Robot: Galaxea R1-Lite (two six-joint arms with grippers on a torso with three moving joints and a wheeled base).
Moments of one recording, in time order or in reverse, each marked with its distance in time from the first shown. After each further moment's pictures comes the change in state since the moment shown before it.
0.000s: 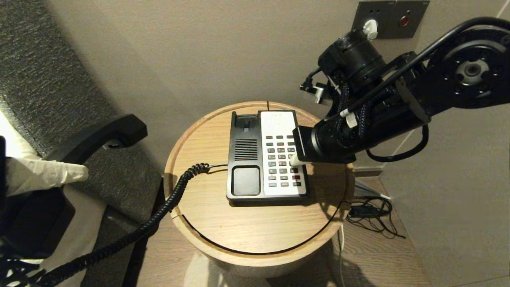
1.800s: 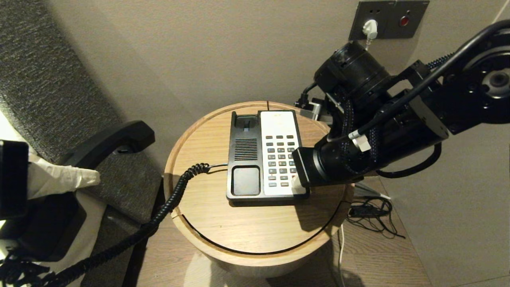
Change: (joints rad) left arm 0.000 0.025 0.009 0.000 -0.014 0.000; right arm 0.074 -0.045 0.079 0.051 0.001 0.008
